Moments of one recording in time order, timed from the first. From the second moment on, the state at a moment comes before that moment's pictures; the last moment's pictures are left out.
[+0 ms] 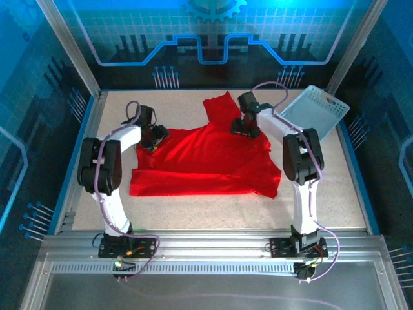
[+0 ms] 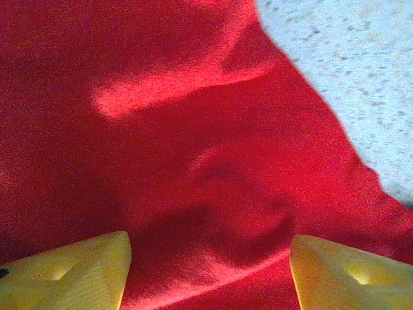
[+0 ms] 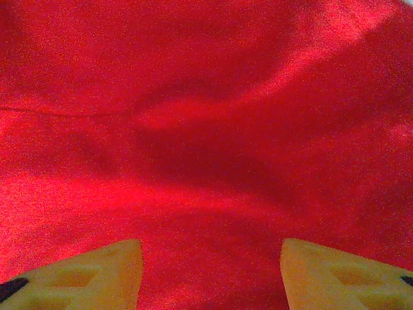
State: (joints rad) left arm -0.04 1.93 1.25 -0.42 0.17 -0.84; right arm 0.31 2.16 1.71 -0.74 -0.03 0.45
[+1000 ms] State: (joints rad) left arm 0.00 2.08 1.66 -0.56 0.05 -0.77; right arm 0.28 1.90 1.58 -0.71 0.11 0.45
